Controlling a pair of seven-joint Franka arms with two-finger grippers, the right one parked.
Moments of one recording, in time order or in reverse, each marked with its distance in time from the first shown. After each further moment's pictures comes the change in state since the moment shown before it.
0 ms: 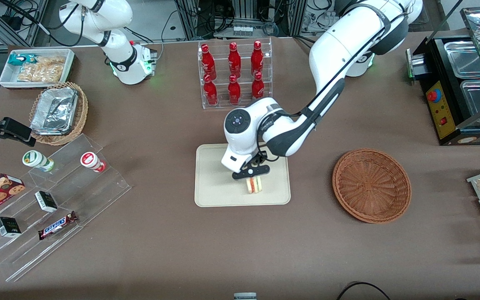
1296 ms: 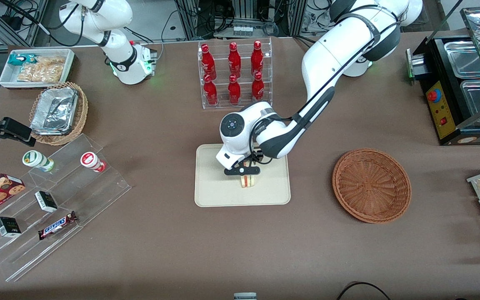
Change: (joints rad) arm -0.019 0.065 0.005 0.007 0.000 -0.004 0.142
